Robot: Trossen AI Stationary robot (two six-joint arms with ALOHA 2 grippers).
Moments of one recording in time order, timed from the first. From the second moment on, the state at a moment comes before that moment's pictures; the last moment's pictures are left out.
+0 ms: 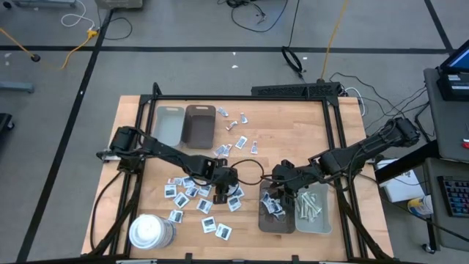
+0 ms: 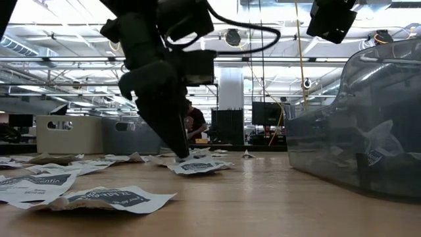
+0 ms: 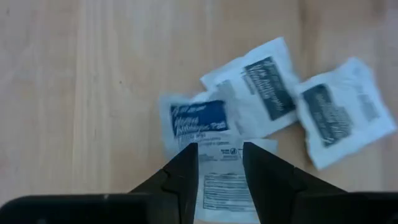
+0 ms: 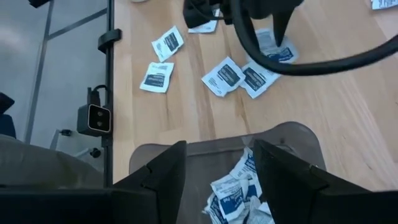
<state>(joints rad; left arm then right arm) -0.18 1.90 1.15 -0.37 -0.02 -0.19 0.40 1.30 1.02 -0.52 0.05 0.66</state>
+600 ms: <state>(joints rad) -0.18 1.93 1.16 -0.36 0.03 -0.18 0.40 1.30 1.02 -0.51 0.05 0.66</state>
